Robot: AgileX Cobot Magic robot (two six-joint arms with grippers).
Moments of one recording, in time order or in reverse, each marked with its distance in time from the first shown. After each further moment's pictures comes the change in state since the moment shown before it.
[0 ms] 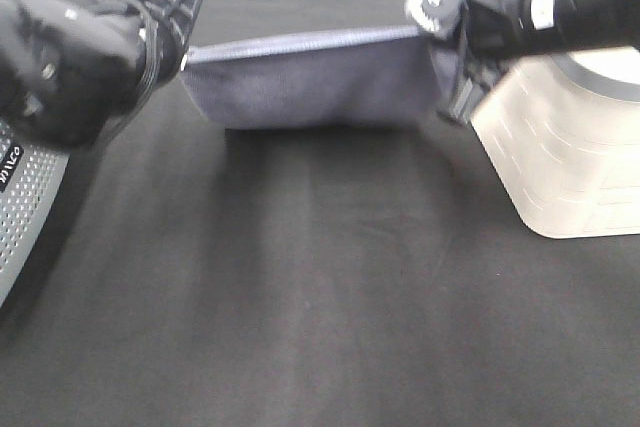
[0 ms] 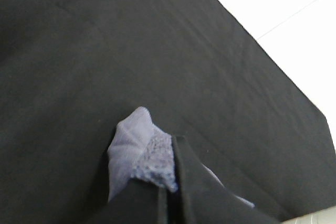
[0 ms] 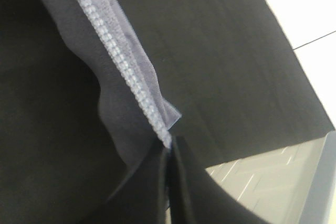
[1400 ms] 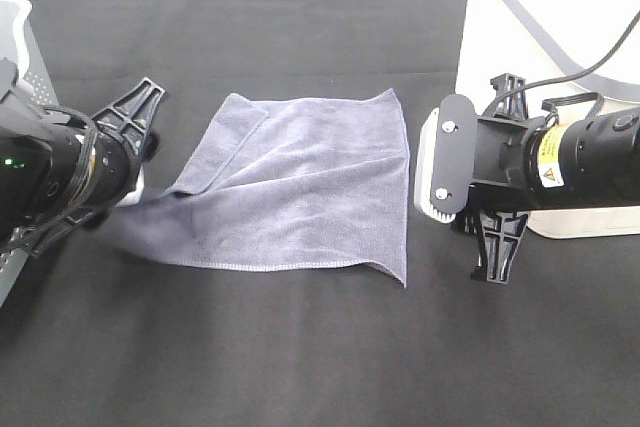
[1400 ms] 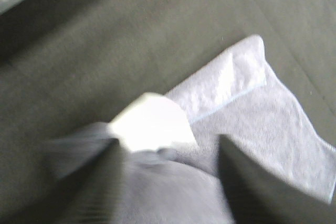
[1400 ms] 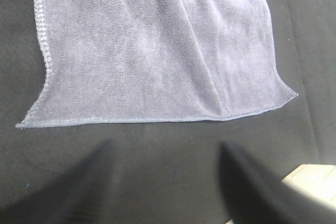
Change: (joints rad) left arm 0.008 -0.088 0.253 -0.227 -0.174 0.003; right arm 0.075 0.003 0.282 -0.061 -0.069 -0.119
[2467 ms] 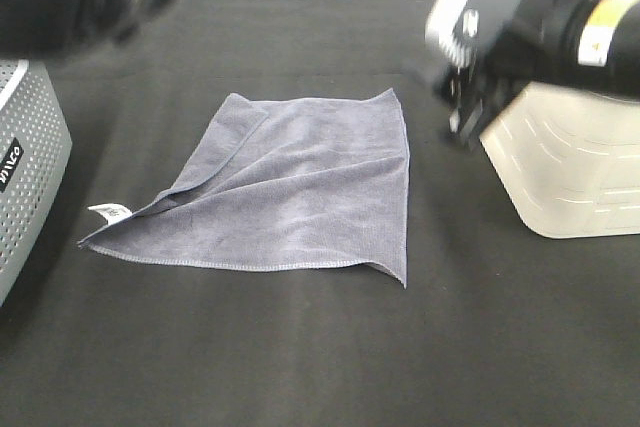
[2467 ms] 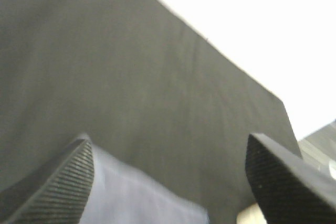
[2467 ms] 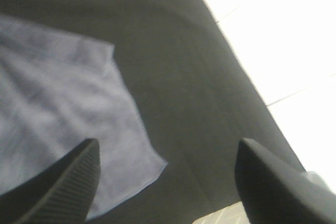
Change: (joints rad) left arm 0.000 0.000 -0.414 0.185 0.107 0.354; right arm 0.000 -0.177 -0.111 0.256 -0.172 0.000
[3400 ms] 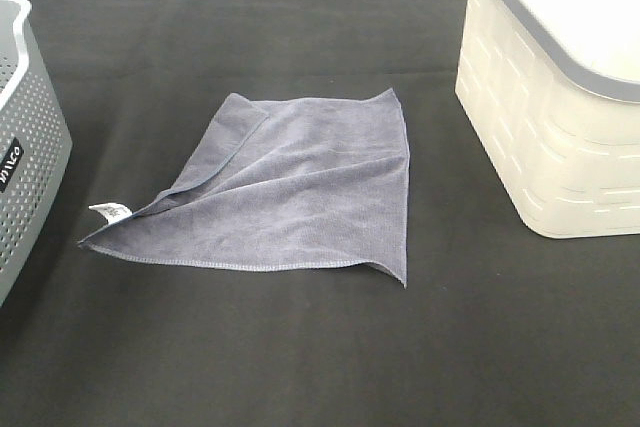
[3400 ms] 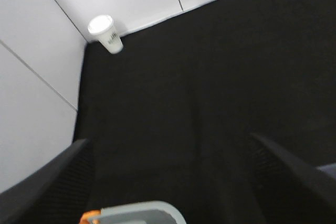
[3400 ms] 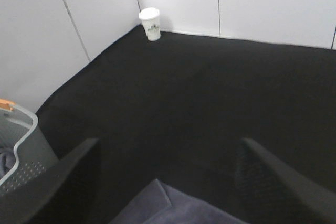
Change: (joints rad) left arm 0.373 0.002 -0.727 -1.272 0.226 2.460; right arm -0.172 0.197 -0.882 0.881 0.807 0.071
